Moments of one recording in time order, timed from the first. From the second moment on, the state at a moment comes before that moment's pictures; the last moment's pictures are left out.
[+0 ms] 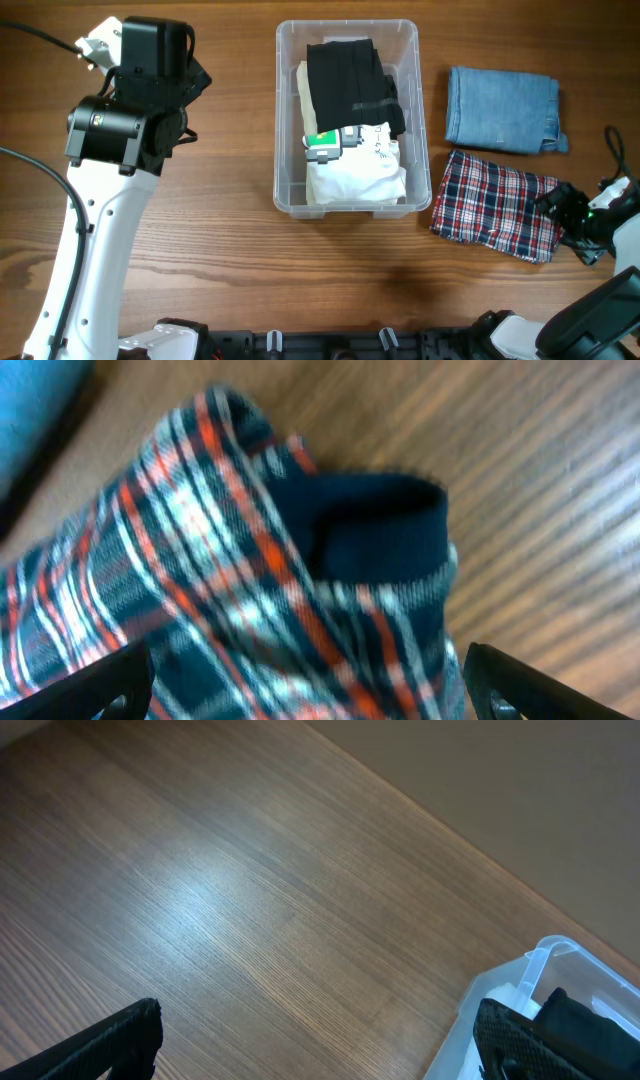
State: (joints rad) left arm -0.20 1.43 1.62 -1.06 -0.50 -0.76; right arm -0.80 1.48 0.82 -0.68 -0.26 0.08
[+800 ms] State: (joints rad) left arm -0.20 1.43 1.62 -1.06 -0.50 -0.76; right arm -0.80 1.61 0.77 -0.52 -0.36 0.15
